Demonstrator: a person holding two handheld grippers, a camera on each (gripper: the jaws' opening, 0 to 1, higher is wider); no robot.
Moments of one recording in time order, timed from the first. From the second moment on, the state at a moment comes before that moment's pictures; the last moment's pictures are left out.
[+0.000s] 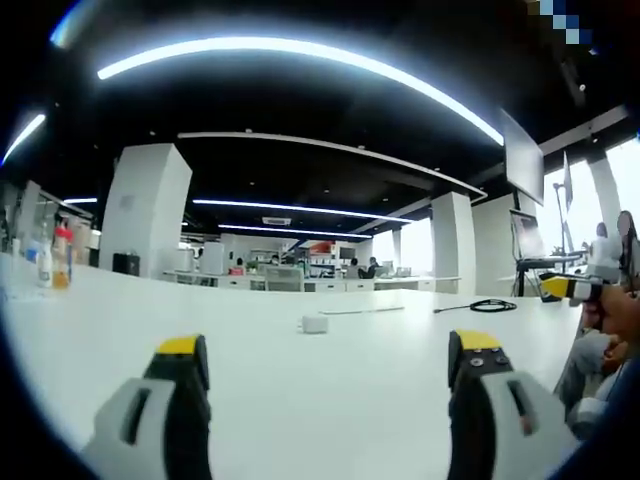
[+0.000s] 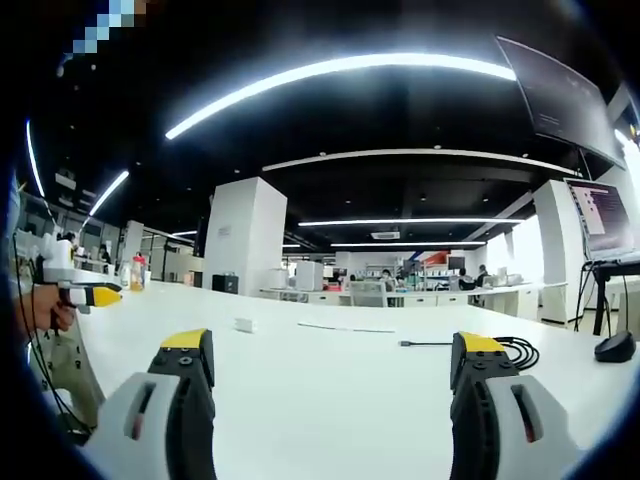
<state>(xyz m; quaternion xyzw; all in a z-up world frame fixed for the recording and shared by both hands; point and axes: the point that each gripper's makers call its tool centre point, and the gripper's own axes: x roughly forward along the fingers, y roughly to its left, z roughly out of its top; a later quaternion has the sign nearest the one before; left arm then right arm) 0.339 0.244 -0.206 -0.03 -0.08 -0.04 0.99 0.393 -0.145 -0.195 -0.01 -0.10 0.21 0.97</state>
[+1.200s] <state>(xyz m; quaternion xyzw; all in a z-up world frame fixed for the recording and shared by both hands) 0.342 0.244 -0.202 -0.03 -0.08 -0.04 1.00 0.394 -0.144 -0.198 0.00 -0.09 0.21 0.97</state>
